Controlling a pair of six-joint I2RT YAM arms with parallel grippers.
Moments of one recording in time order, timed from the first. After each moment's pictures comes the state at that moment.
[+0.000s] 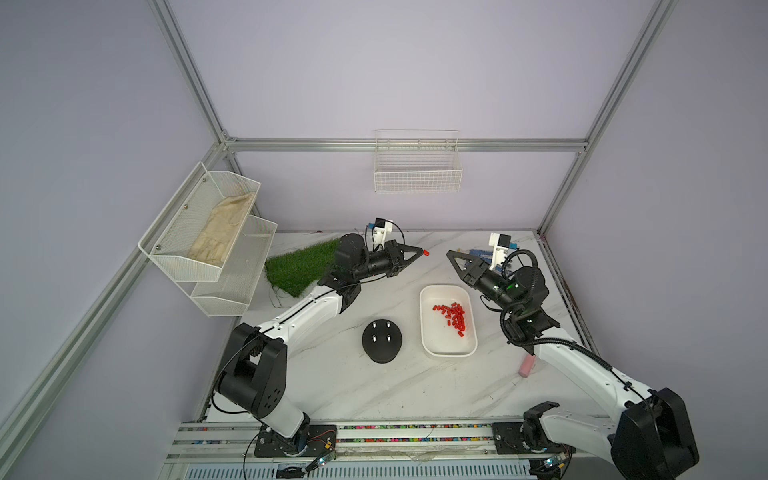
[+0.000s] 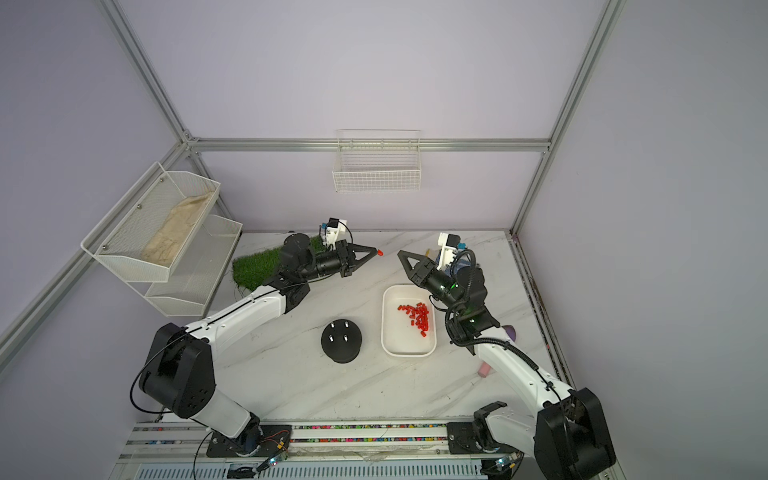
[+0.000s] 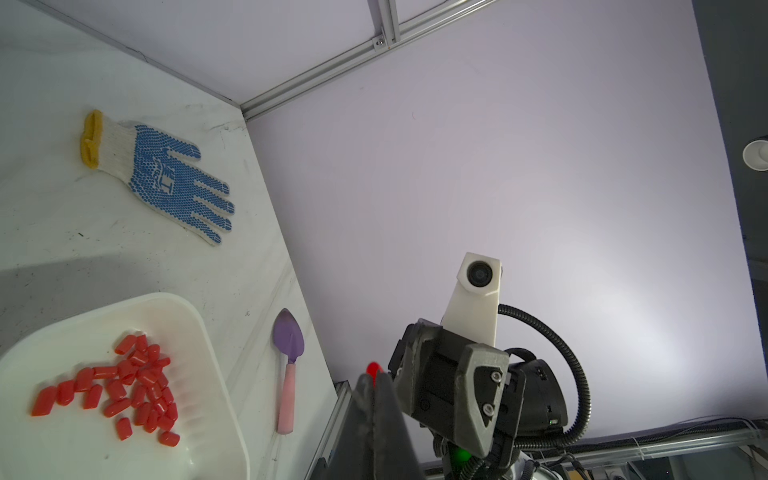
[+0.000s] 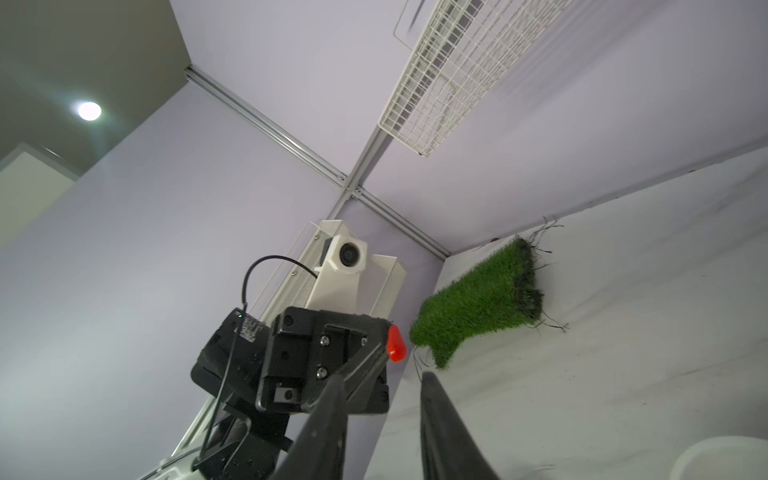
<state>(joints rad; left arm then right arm) -0.47 1.59 1.17 0.42 0.71 -1.18 0.36 1.17 0.73 0.60 -0.39 1.04</state>
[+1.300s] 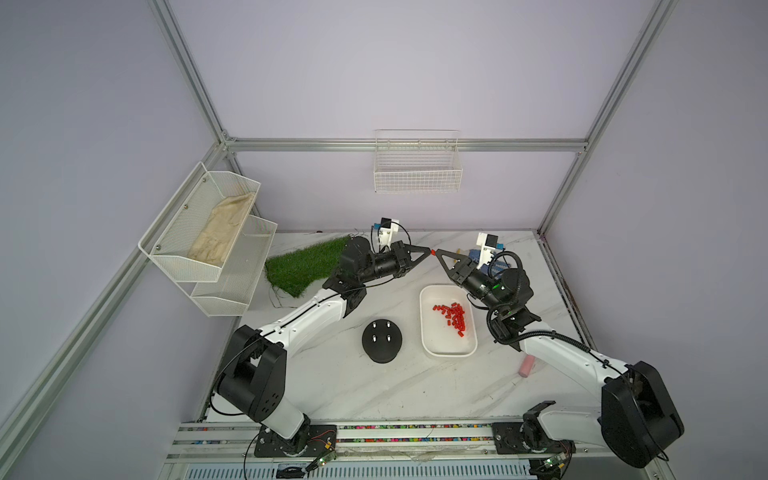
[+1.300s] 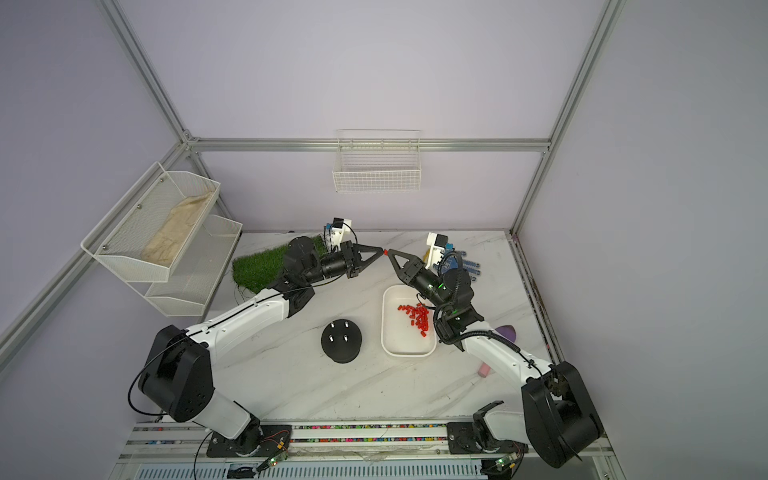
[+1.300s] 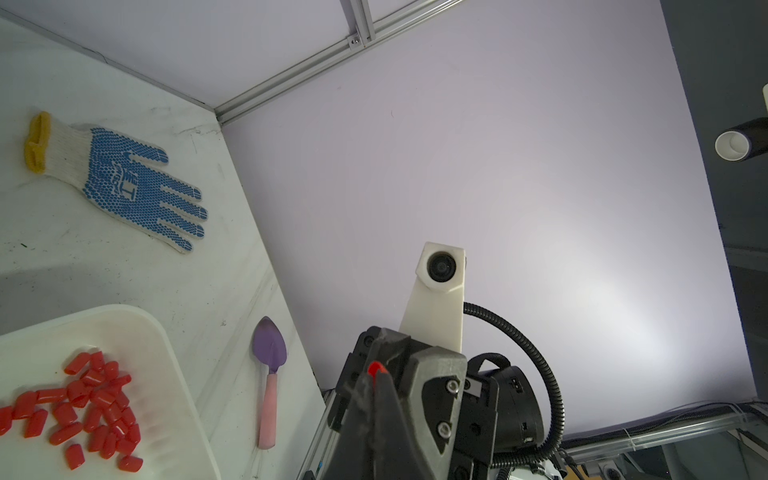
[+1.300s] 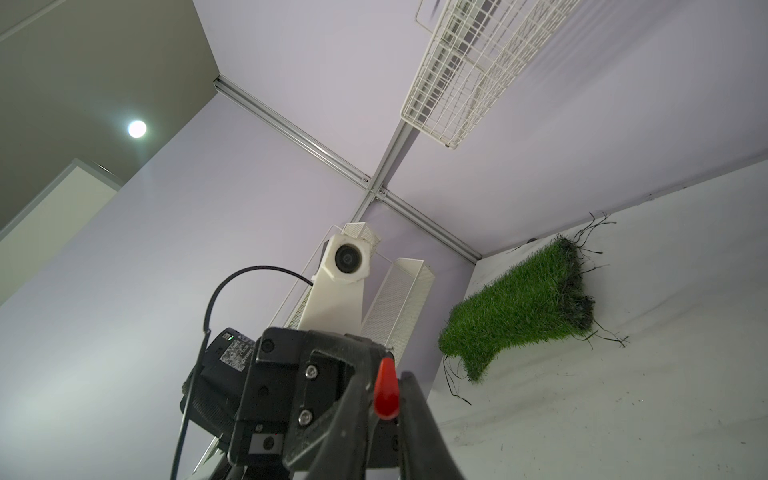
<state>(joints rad) -0.52 1.58 1.16 0.46 0.67 -1.20 0.44 1.29 0.75 0.76 -0.35 1.09</state>
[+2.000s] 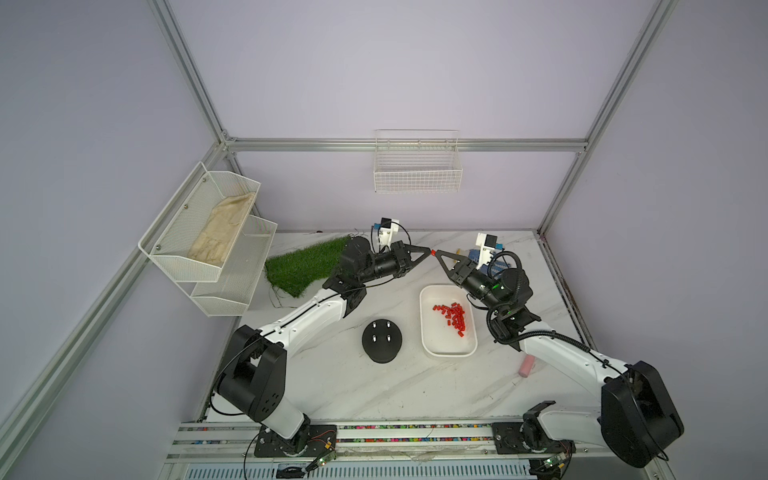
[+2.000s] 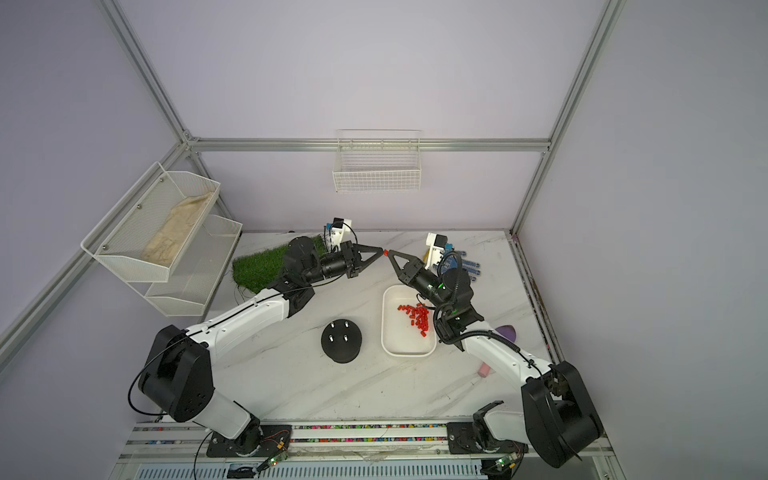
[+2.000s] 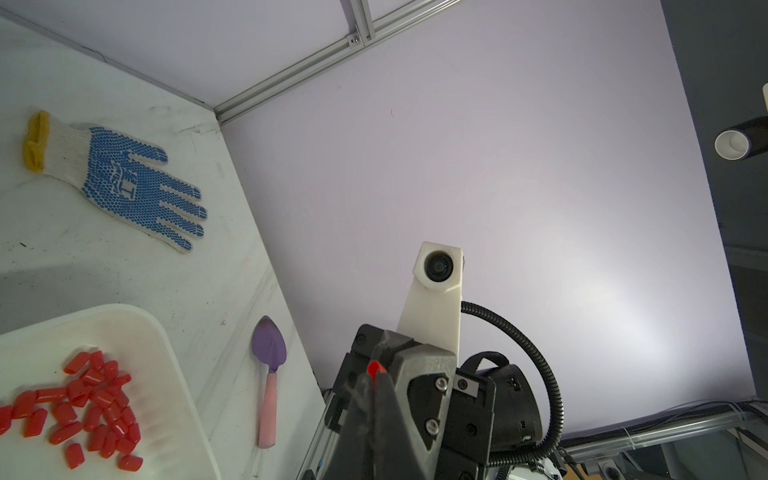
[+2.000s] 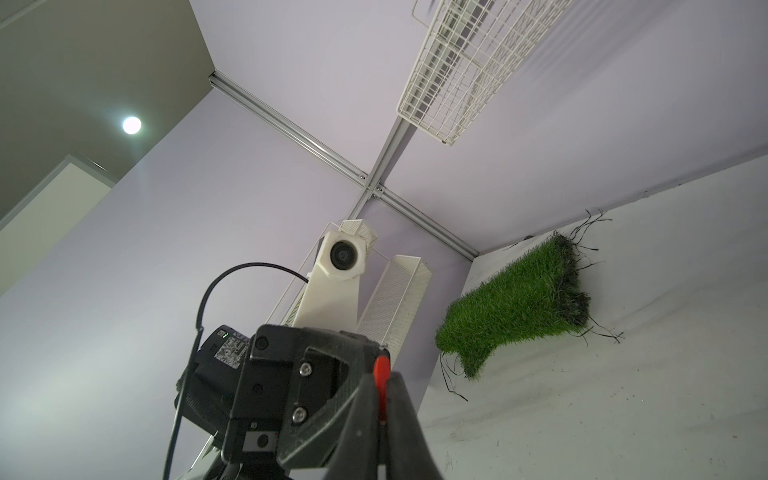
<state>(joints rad) -0.52 1.58 1.16 0.46 0.67 -1.20 0.44 1.30 0.75 0.75 -0.36 1.08</state>
